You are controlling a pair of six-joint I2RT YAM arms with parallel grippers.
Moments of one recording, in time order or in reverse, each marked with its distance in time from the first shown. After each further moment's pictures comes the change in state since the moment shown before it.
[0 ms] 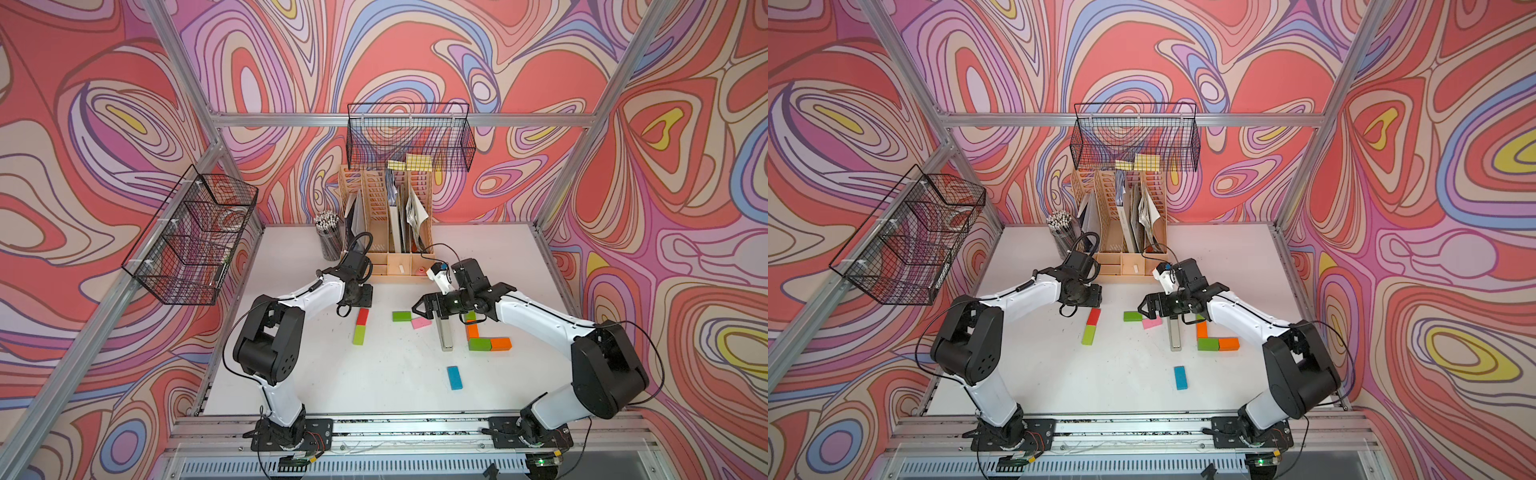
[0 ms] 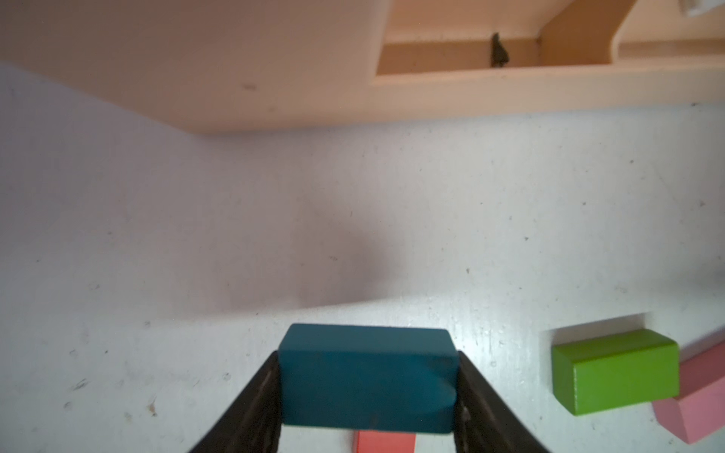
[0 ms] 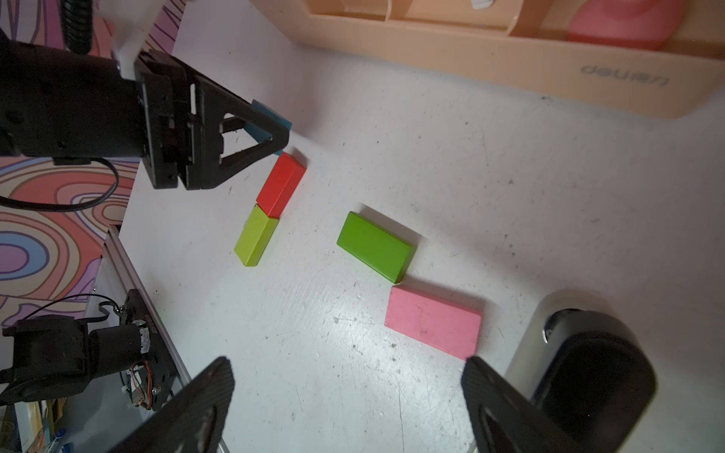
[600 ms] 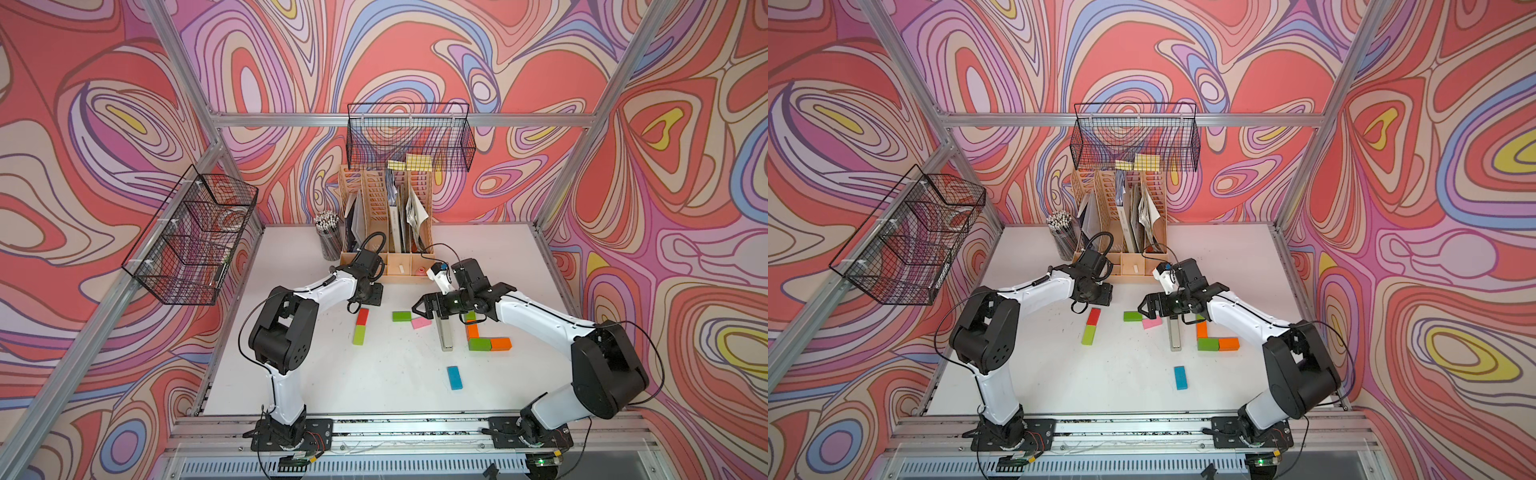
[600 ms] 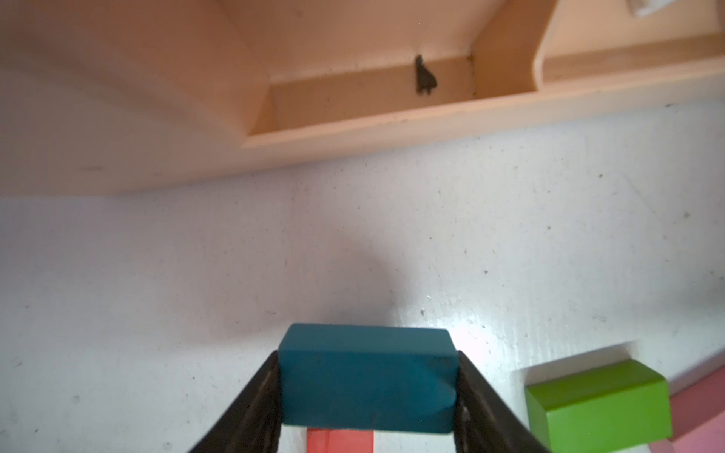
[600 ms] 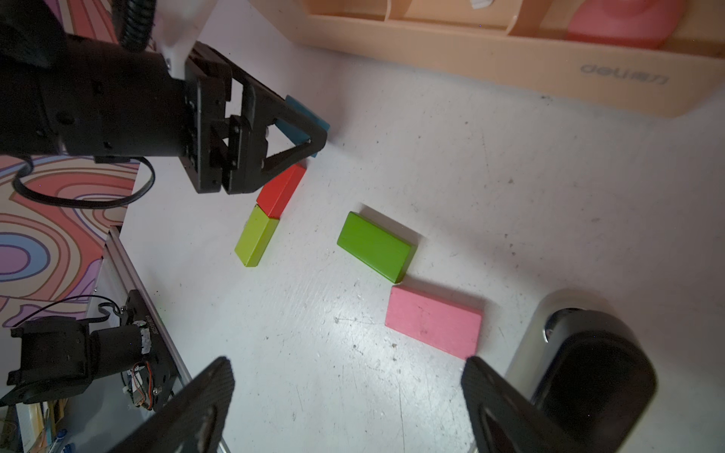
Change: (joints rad) left arm -0.051 0.090 0.079 0.007 -0.012 0.031; right arm 0.000 0.000 0.000 0.000 0.000 0.003
